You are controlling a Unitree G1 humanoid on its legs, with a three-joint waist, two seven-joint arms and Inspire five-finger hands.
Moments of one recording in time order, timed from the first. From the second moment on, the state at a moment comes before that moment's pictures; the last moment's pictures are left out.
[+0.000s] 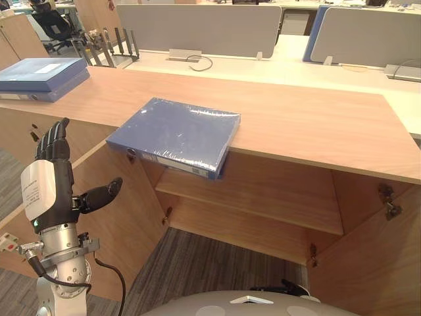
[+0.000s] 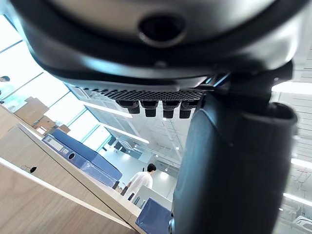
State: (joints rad) left arm 0.48 0.21 0.39 -0.42 0.62 -0.20 0.30; right arm 0.02 -0.12 -0.13 1.24 0.00 0.01 0.04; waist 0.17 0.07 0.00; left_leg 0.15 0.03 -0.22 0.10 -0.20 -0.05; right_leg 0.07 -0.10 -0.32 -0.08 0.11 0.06
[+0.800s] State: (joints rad) left arm 0.46 0.26 0.20 -0.37 0.68 -0.22 0.27; right arm 0.01 -0.12 -0.07 1.24 -0.03 0.01 0.03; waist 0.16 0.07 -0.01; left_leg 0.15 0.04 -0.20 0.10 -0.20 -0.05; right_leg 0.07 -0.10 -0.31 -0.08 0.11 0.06
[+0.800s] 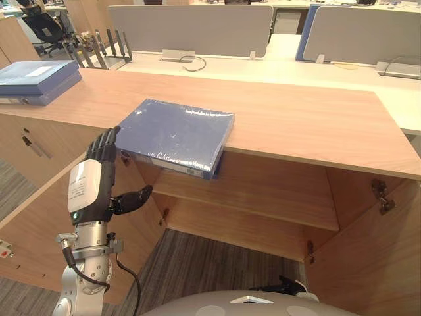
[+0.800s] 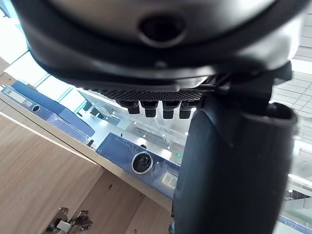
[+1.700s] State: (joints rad) left arm 0.36 0.37 0.08 -0.40 0.72 -0.22 0.25; right arm 0.00 -0.12 -0.07 1.24 -0.03 0.01 0.03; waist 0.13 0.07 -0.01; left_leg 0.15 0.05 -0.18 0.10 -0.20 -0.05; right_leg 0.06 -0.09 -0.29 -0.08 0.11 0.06
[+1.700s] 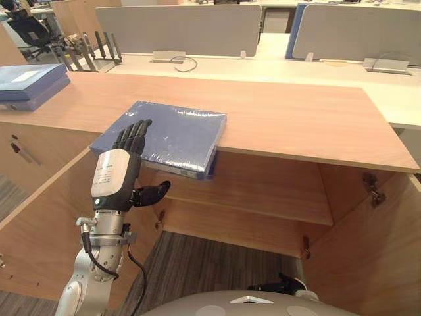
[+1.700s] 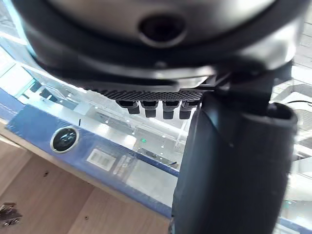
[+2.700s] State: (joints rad) left arm 0.27 0.45 -0.12 -0.40 0.72 -0.27 0.21; right arm 0.00 -0.11 -0.07 1.24 -0.03 0.01 0.03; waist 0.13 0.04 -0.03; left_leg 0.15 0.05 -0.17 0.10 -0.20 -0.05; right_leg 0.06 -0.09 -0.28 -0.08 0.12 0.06
